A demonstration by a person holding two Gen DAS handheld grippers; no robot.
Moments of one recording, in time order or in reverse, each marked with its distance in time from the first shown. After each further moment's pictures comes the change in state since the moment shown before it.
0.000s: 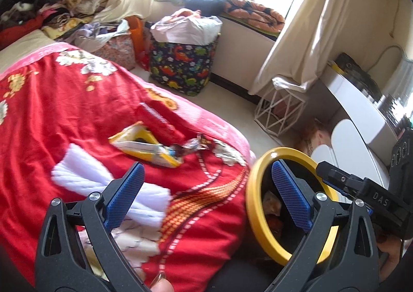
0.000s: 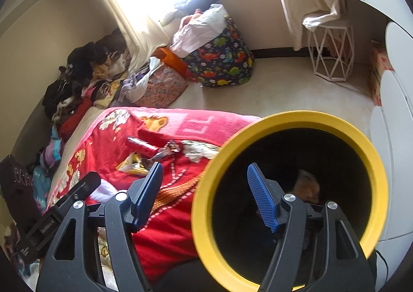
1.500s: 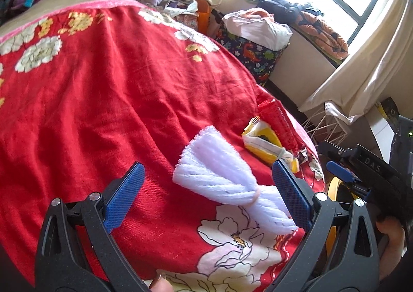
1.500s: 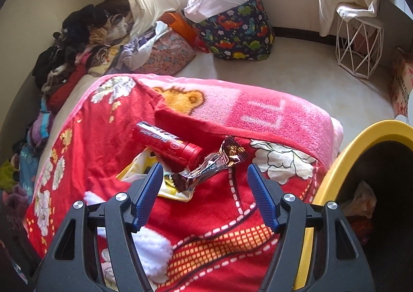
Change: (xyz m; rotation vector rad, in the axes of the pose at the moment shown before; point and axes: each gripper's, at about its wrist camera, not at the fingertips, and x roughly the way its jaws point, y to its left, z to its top) left arm 0.005 0.143 -0.015 -0.283 0.037 0.162; right arm 0.156 0.095 0.015 -0.068 0.169 -0.046
